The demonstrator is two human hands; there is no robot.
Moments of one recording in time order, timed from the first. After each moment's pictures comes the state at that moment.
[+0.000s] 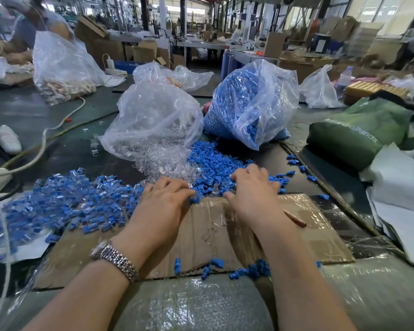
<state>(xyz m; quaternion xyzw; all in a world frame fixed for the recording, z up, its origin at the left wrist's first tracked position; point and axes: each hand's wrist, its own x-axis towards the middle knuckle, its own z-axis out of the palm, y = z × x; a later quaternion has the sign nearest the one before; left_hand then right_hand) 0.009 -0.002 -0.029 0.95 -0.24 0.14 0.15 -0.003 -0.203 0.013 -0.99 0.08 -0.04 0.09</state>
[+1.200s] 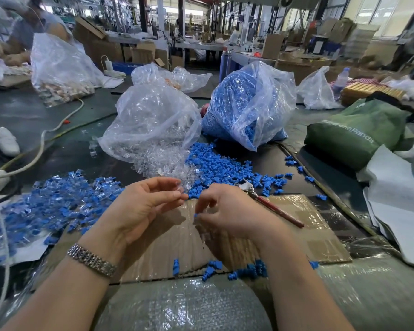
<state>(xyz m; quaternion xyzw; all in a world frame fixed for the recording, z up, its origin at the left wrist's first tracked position) 0.002 0.016 0.003 0.56 0.00 -0.16 0.82 -0.019 -0.190 0.018 -0.95 -0.15 0.04 0.25</state>
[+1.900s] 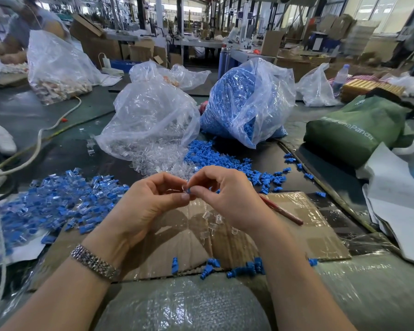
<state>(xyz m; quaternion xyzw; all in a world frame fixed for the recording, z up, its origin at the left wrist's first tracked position) -0.005 0.008 0.002 0.60 -0.09 -0.14 0.78 -0.022 -0.186 0.022 -0.88 -0.18 -0.10 0.43</state>
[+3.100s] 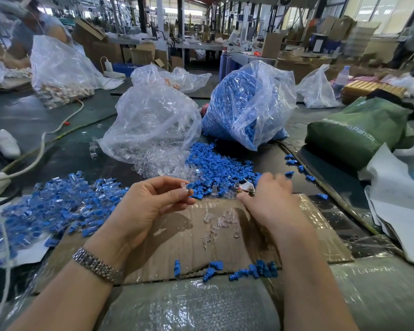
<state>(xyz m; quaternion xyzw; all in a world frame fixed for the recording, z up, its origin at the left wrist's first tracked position) -0.006 0.008 0.005 0.59 -0.08 -0.12 0.79 -0.020 -0.230 0.022 -0.97 0.19 -0.01 0.15</state>
